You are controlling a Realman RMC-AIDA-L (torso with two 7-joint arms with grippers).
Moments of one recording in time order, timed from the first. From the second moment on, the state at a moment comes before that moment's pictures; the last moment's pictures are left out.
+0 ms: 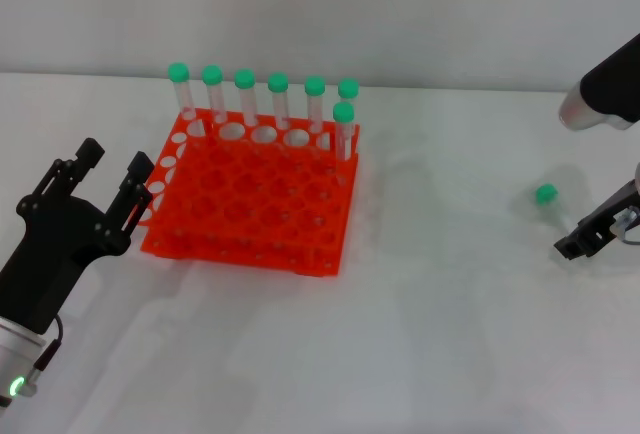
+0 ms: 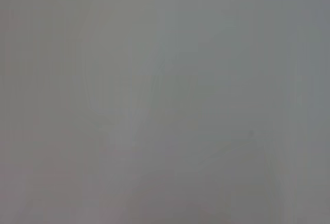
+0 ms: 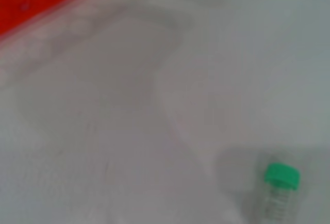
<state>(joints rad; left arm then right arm) -0.30 -2.09 1.68 0.11 0.06 1.51 -0.43 0.75 2.01 -1.35 -0.99 0.43 1.22 -0.60</state>
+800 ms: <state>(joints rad) -0.31 -2.09 1.68 0.11 0.06 1.51 -0.43 0.80 2.01 -1.36 -0.91 0.43 1.22 -0.61</state>
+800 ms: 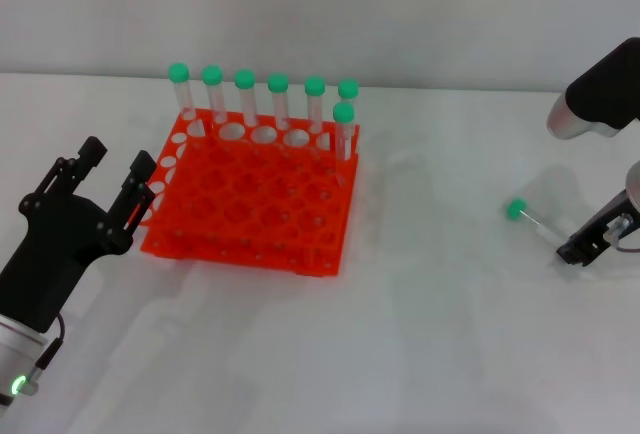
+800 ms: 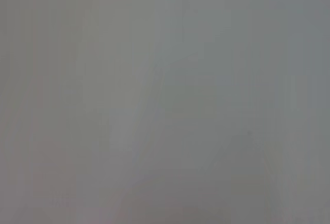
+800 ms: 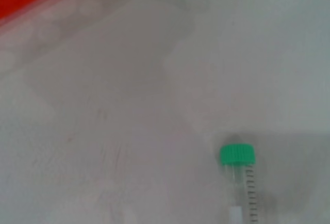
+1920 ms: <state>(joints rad) -0.31 -2.09 1.73 0.13 0.07 1.56 -0.52 0.61 2.01 -1.35 -1.28 0.62 1.24 -0.72</state>
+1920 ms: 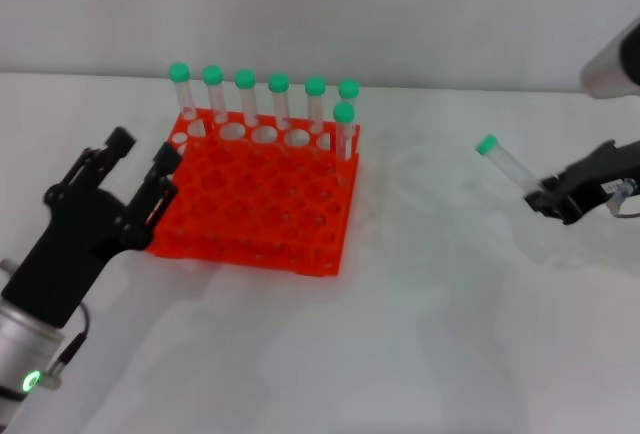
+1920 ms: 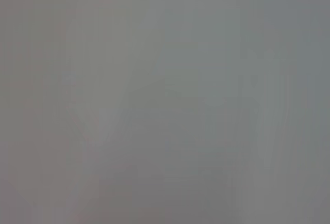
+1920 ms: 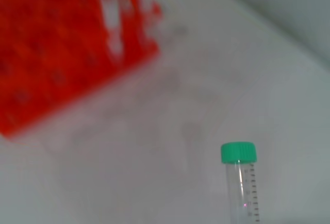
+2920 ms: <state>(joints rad) -0.63 -2.07 1.84 0.18 0.35 1.29 -1.20 0.43 2.01 -1.38 -1.25 1.33 1.10 -1.40</state>
